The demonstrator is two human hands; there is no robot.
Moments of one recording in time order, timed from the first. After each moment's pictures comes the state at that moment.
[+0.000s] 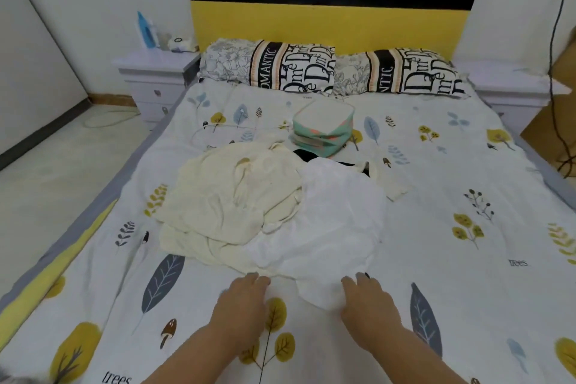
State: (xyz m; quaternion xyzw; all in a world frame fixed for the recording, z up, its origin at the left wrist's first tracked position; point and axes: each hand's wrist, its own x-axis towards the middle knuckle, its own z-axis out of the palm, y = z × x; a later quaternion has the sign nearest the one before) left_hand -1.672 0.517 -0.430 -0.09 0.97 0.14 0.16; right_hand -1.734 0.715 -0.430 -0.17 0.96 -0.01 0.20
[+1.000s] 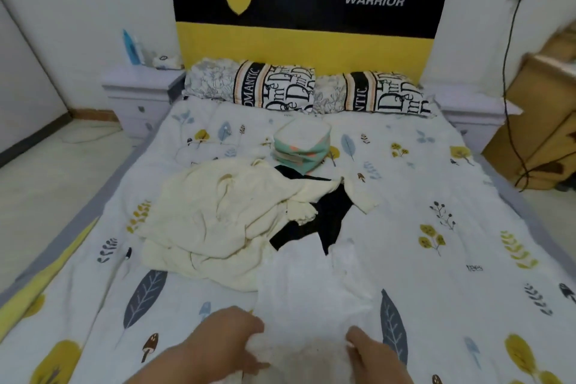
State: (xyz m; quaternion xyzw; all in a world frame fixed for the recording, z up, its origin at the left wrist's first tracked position) left_hand -1.649 0.528 -0.386 0.00 0.95 0.17 0.24; right_hand -1.675 0.768 -0.381 -0.12 0.93 -0.17 0.30
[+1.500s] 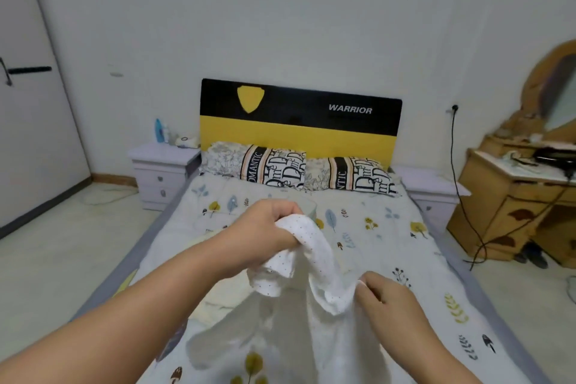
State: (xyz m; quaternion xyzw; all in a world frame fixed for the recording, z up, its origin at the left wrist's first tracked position) left_hand -1.580 0.572 -0.021 0.07 0.84 0.54 0.00; right_hand -1.580 0.786 -0.082 -0.12 0.90 -0.42 0.02
